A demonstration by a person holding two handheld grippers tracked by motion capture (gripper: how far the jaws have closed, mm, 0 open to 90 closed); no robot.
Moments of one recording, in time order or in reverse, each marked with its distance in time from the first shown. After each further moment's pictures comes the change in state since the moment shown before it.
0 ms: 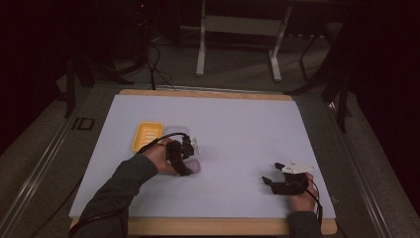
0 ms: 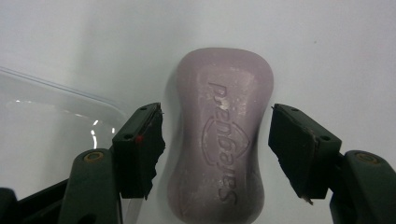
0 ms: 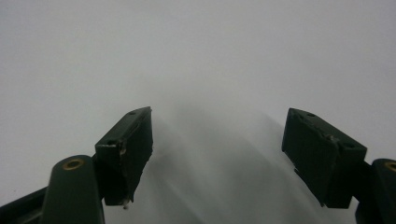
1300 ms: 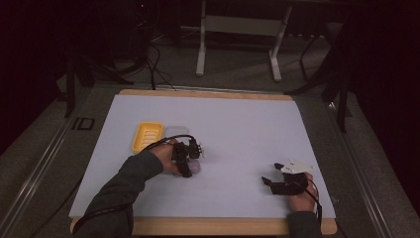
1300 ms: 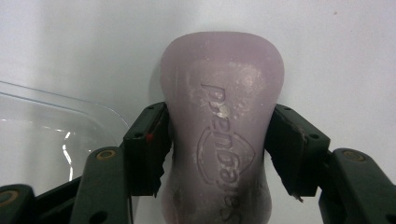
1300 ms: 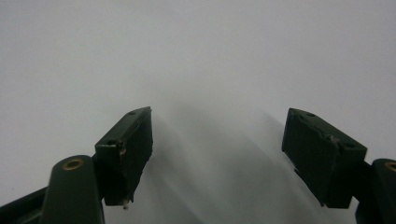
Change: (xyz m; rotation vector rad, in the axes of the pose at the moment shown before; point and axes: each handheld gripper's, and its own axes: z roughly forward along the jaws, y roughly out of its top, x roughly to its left) left arm 0.003 0.016 0.017 0.173 -0.029 0.060; right arm 0.001 0.001 0.001 0.015 -0.001 -0.010
